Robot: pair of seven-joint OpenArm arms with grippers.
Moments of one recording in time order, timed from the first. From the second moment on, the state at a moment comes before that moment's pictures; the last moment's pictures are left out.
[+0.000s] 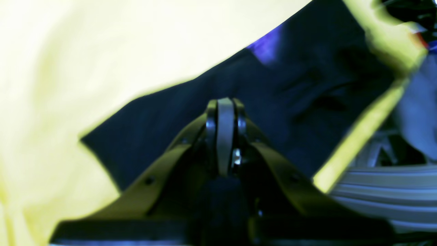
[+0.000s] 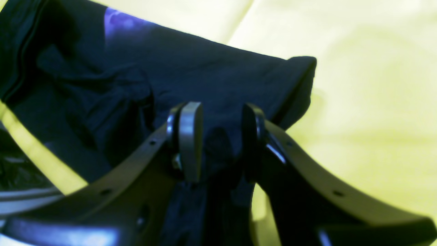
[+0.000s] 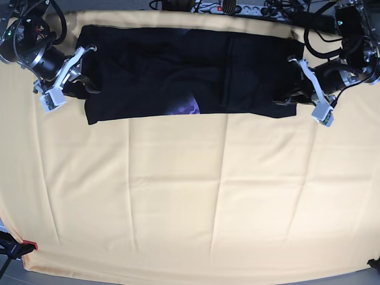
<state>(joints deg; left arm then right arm) 17.6 -24.0 -22.9 108.6 -65.1 -41.8 69.8 -24.4 15.7 27.7 119.0 49.6 37.8 -64.3</state>
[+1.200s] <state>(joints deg) 18.7 -23.7 -15.4 102.6 -59.2 -41.8 66.9 -24.9 8.6 27.8 105.0 62.9 40.3 -70.5</state>
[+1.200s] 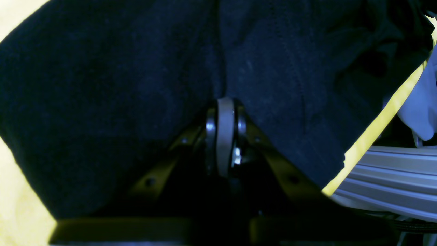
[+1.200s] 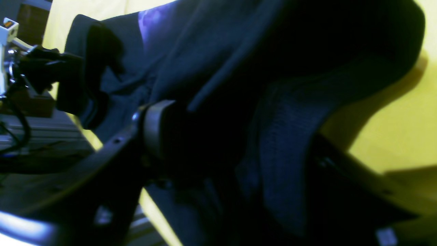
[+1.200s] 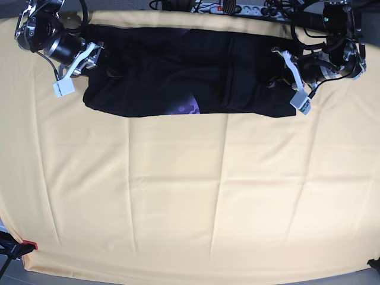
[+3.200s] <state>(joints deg) 18.8 -25.1 -39.9 102.7 -79.3 -41.7 69.5 -19.1 -1.4 11.6 125.4 51.2 38.9 -66.9</state>
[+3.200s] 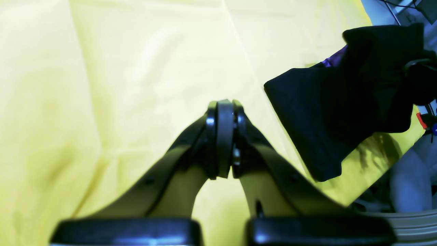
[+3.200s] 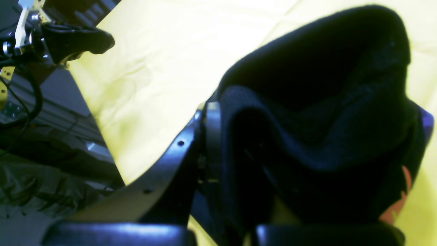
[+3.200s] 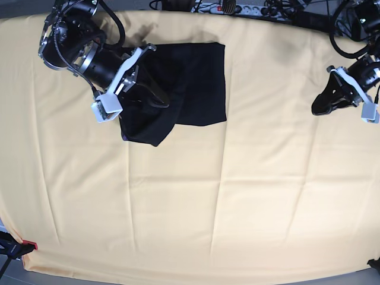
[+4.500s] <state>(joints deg) 18.8 -25.1 -39.9 102.7 -79.3 -41.7 69.5 -17.2 -0.2 22.7 124.4 47.4 40.7 -67.6</state>
